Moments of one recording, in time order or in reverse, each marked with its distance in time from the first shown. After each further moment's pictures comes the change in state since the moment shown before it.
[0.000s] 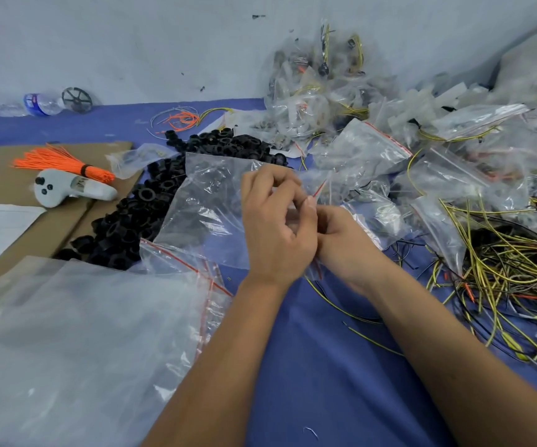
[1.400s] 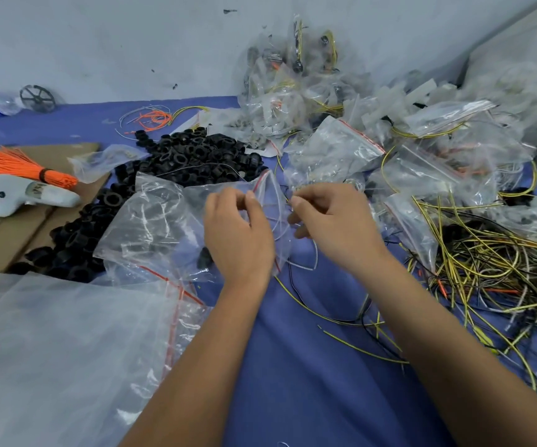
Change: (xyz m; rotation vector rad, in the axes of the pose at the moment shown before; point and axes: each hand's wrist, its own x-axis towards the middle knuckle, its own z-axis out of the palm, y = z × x) left_hand -0.007 -0.014 0.016 0.196 0.129 -0.473; right_hand 0.008 -0.014 -0.028 -0.471 0.390 -0.014
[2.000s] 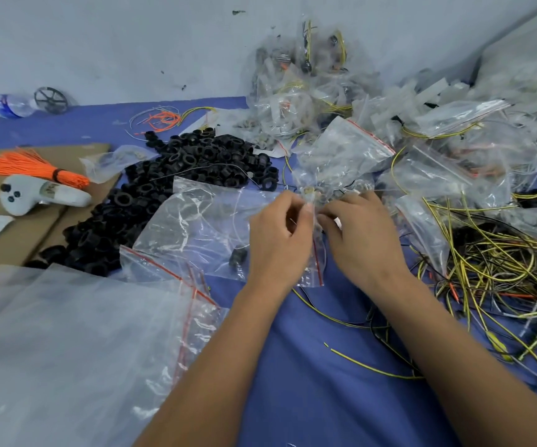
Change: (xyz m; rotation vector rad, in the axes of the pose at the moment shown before) left_hand -0.015 0.011 0.009 -0.254 -0.434 0.067; right_hand -0.005 0.031 -0.013 -0.736 0.069 -0.281
